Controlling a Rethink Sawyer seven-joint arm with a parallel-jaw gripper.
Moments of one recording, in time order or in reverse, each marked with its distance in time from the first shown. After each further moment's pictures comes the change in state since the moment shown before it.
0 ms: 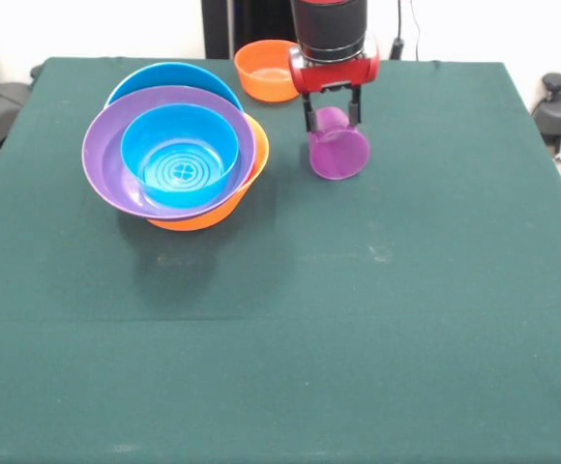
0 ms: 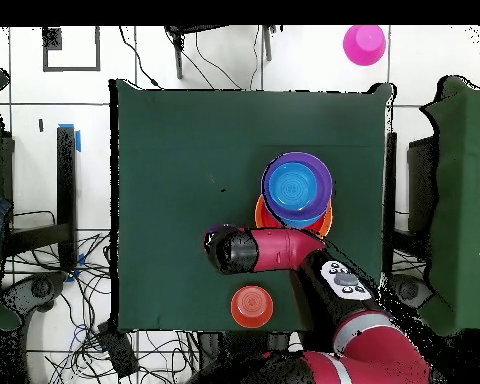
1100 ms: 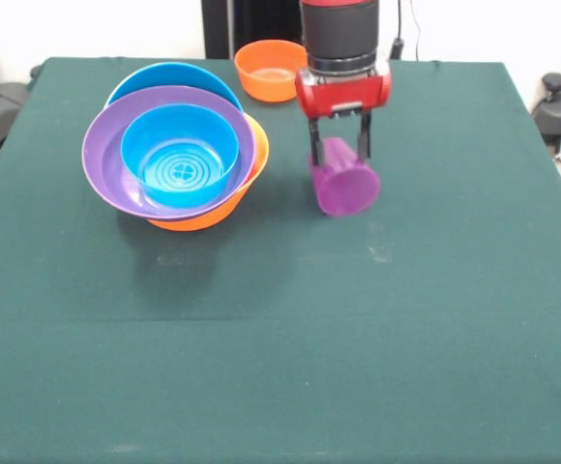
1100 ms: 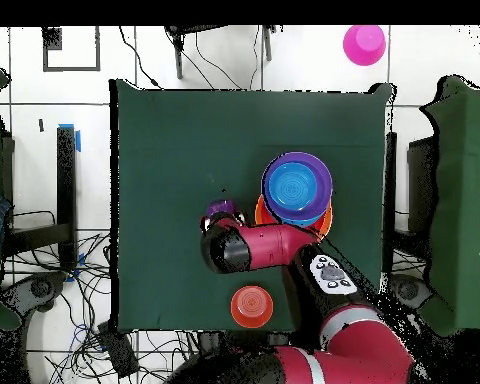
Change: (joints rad) arm 0.052 0.016 -0.028 -0.047 -0.072 -0.281 0.000
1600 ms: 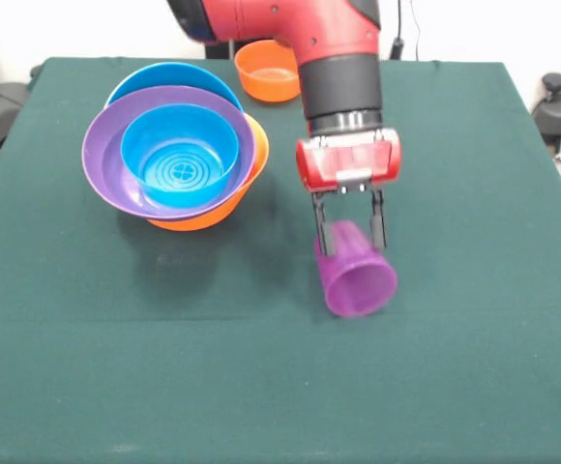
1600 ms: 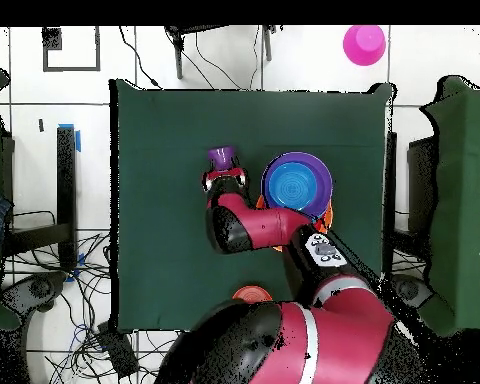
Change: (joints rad) arm 0.018 0.172 -0.016 -0.188 -0.022 -0.488 0.000
